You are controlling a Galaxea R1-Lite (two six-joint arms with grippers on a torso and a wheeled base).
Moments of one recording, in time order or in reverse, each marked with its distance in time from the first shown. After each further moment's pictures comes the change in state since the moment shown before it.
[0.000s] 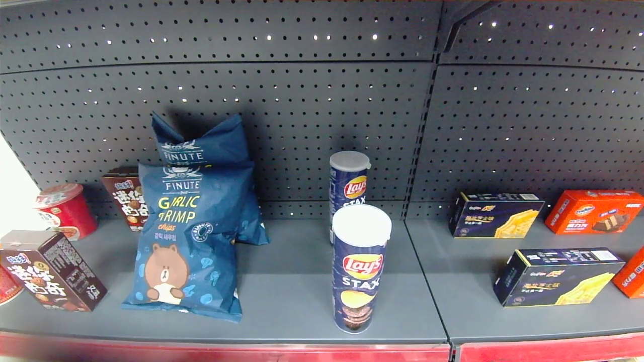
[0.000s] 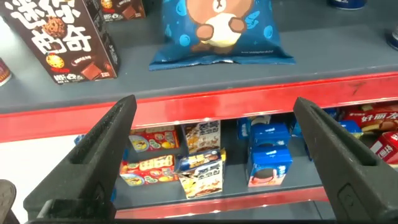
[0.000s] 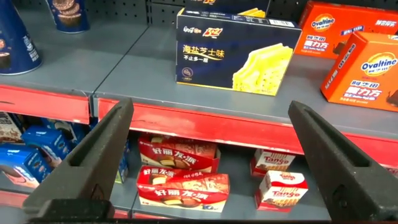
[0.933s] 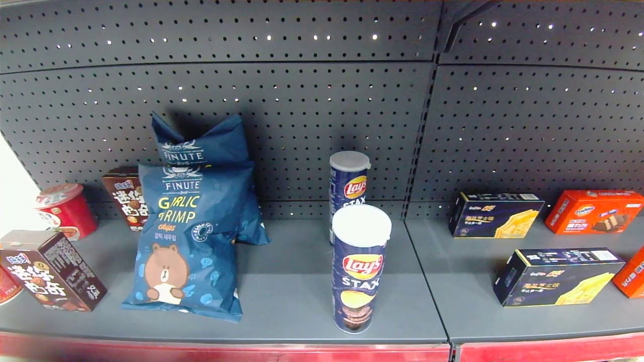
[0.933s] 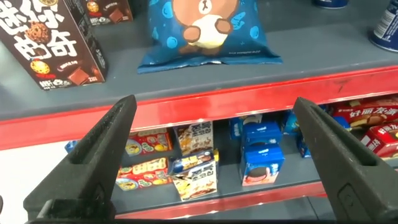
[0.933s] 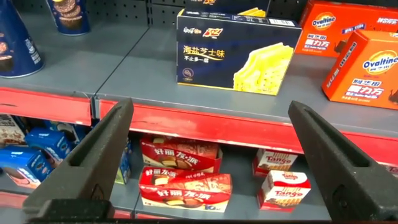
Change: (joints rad) left arm 0.018 0.001 0.001 -0.004 -0.066 0.005; right arm 0.000 0.000 0.000 -0.002 -0.006 0.013
